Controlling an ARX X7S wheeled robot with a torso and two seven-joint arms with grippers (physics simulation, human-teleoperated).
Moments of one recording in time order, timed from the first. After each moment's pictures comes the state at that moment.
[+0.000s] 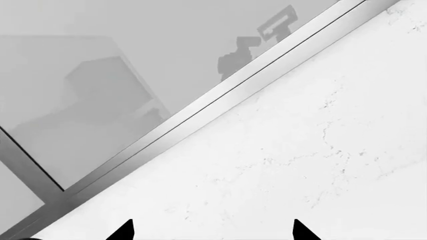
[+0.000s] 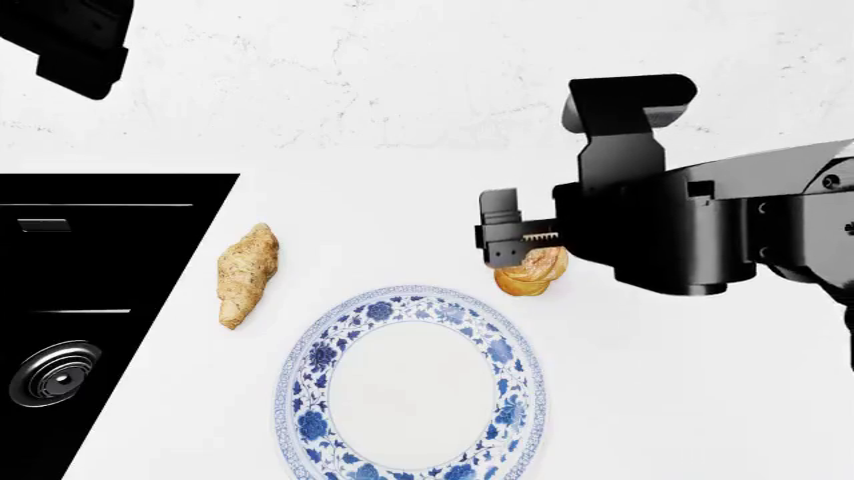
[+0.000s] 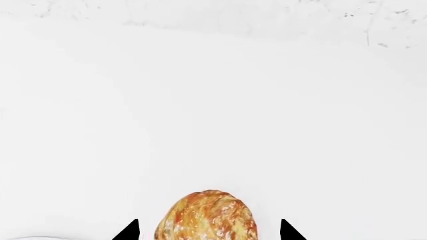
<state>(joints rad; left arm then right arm) -2.08 -0.88 0.90 0.24 -1.81 -1.43 -0.99 1.49 0.63 -1.00 0.02 2.15 0.89 1.17</state>
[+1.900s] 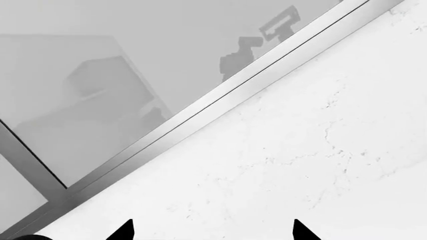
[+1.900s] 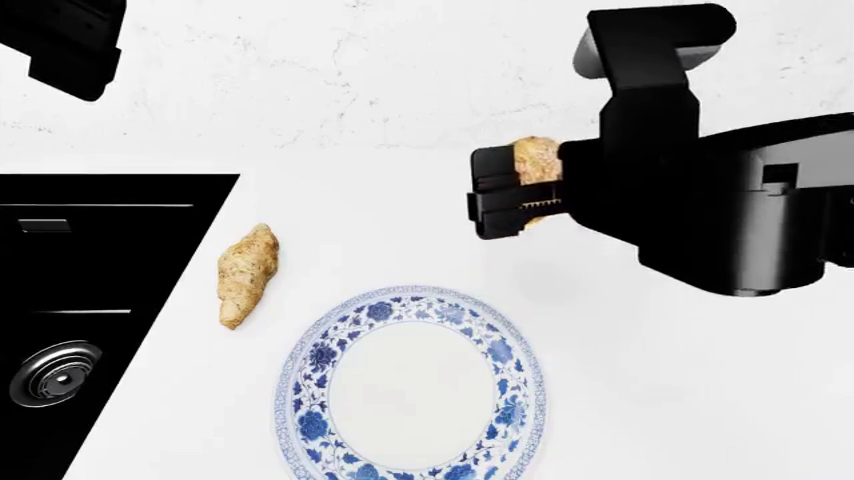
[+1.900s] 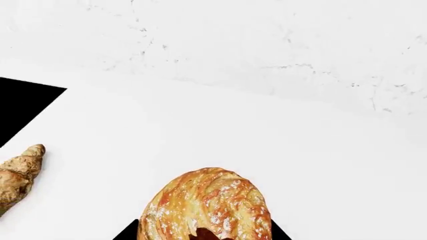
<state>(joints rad) -2.11 -0.91 0.95 0.25 -1.84 -1.39 -1.00 1.57 0.67 -0.96 -0.13 2.16 0.86 1.15</state>
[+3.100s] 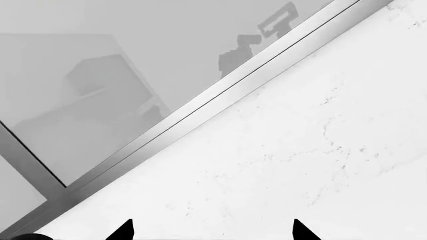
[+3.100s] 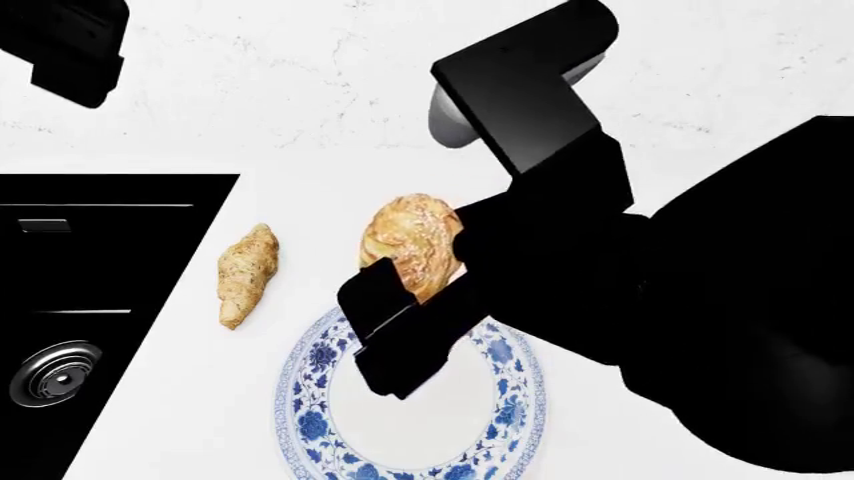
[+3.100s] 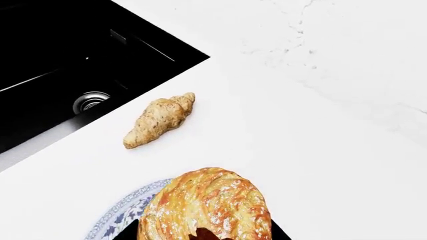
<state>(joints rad) -2.12 -0.91 0.98 0.26 -1.85 -1.38 -1.00 1.71 0.58 -0.98 -0.41 2.44 0.90 1.20</state>
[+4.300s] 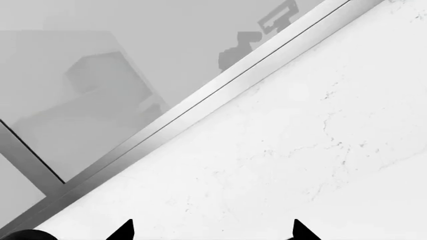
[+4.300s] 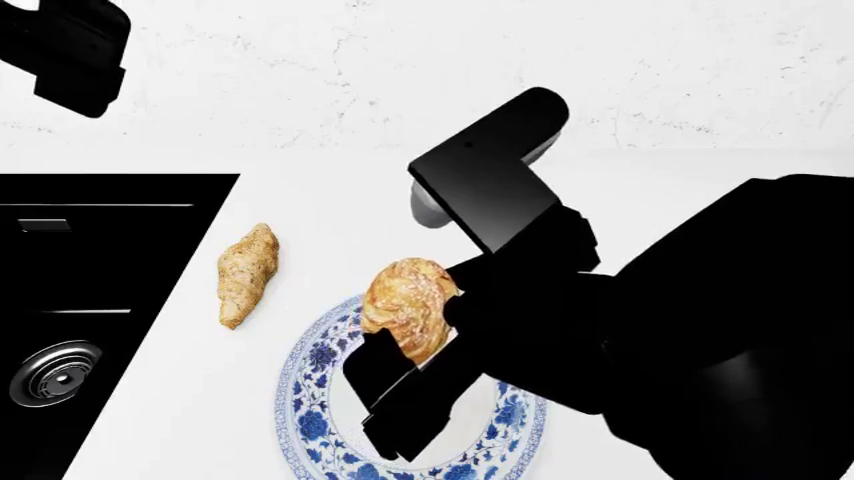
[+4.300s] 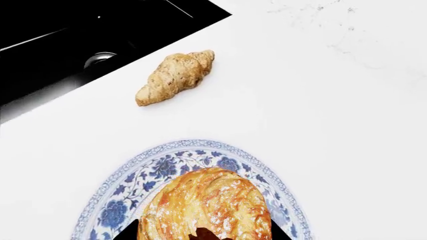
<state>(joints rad) -2.11 -0.93 0.99 0.27 -1.85 -1.37 -1.00 1.64 0.58 -1.05 -0.44 2.43 0.92 1.16</state>
